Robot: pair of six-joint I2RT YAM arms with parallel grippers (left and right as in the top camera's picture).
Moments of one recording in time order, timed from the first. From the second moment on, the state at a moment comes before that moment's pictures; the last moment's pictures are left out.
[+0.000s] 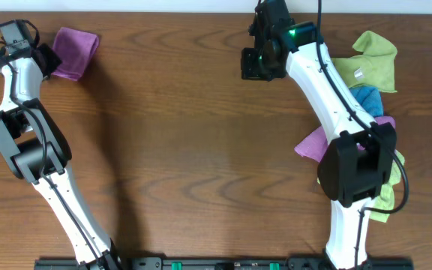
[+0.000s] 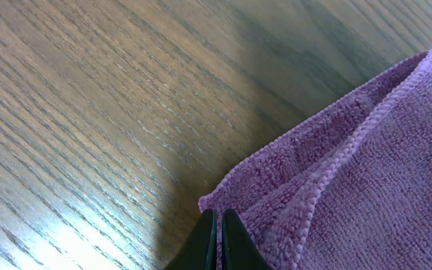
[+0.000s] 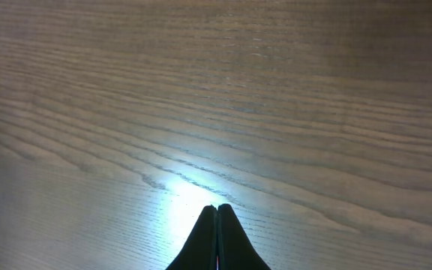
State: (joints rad) left arm 0.41 2.48 2.03 -0.50 -0.01 -0.33; right arm 0.33 2.16 2.01 -1.04 -0.17 0.31
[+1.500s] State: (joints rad) left arm 0.45 2.03 2.03 -1.03 0.15 -0.19; right arm 0.28 2.01 2.02 -1.16 -0.05 0.15
